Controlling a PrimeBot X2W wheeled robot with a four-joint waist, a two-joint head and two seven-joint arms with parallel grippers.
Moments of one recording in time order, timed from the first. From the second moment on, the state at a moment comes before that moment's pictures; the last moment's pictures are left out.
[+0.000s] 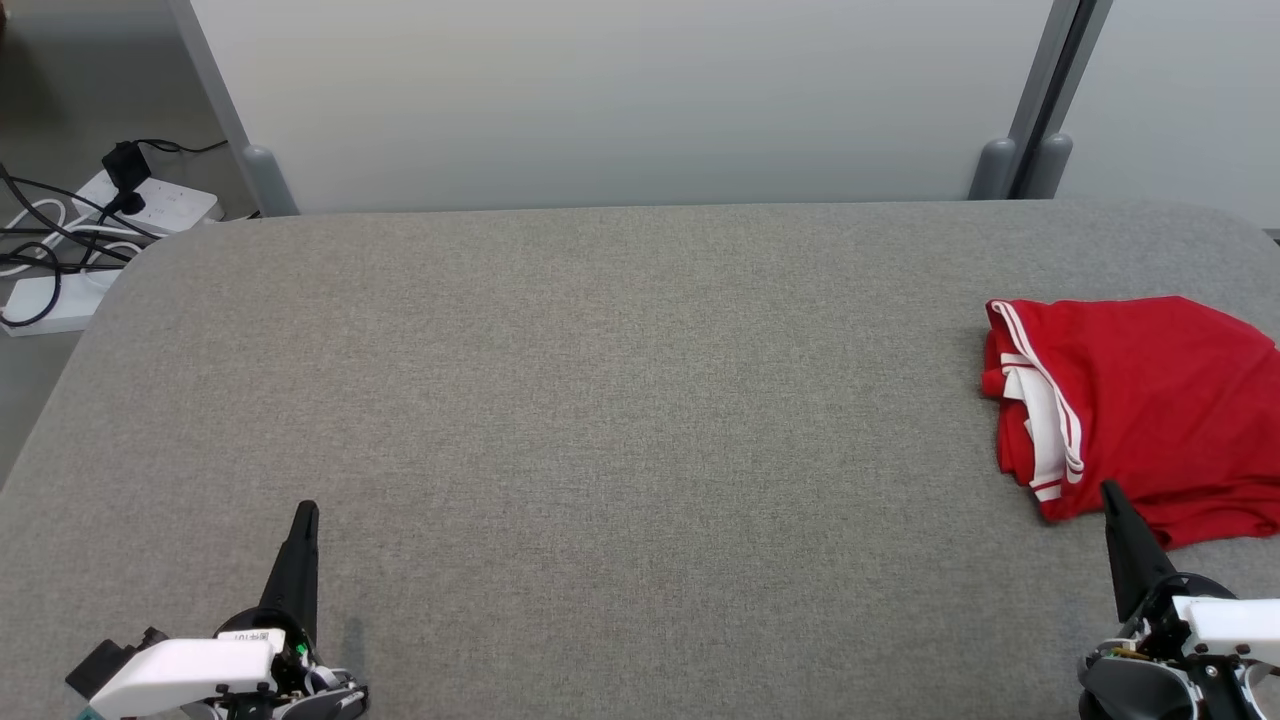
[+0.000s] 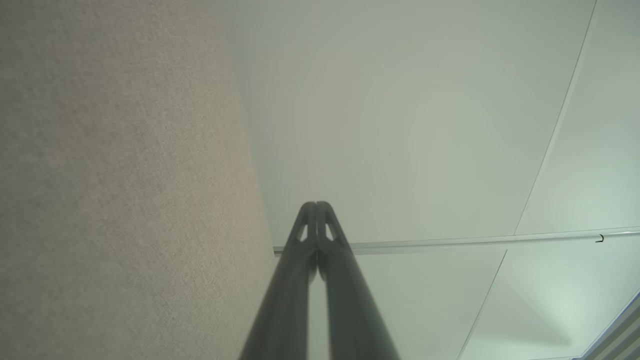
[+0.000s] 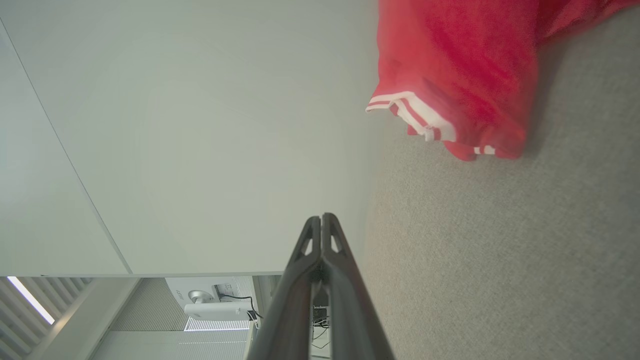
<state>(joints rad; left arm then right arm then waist) -0.05 0.03 0.08 0.27 -1.61 -0.12 0.11 -0.09 -0.04 -0.13 0.28 1.60 0.13 0.11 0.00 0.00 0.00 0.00</state>
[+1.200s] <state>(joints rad) -0.05 0.03 0.08 0.27 -1.61 -0.12 0.11 -0.09 -0.04 -0.13 0.28 1.60 0.13 0.11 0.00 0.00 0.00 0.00</state>
